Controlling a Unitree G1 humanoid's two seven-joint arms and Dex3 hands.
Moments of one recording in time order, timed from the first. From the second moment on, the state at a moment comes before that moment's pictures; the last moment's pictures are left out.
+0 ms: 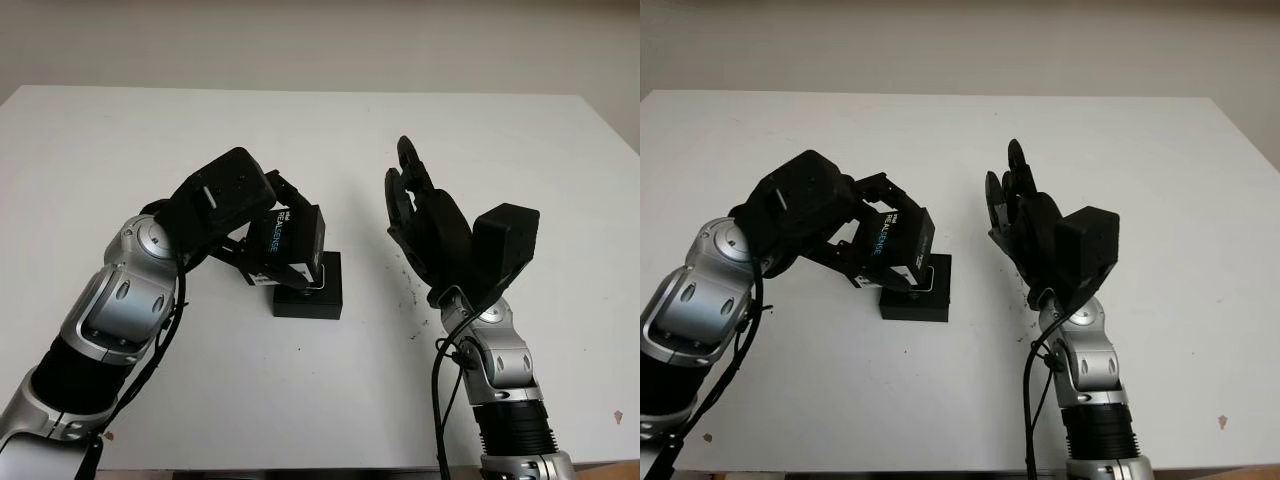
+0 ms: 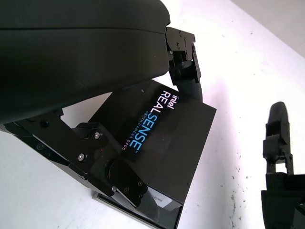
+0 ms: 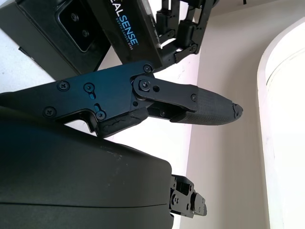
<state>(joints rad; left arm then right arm) -0.62 0.52 -0.27 -0.27 0.19 0.92 -0.53 -0.35 -0.07 -0.03 0.07 0.16 0.19 0.17</state>
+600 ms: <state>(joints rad) -0.62 0.50 -0.37 -0.27 0.24 0.93 -0.52 -0.35 -0.05 -0.03 0.08 0.15 0.17 0.15</state>
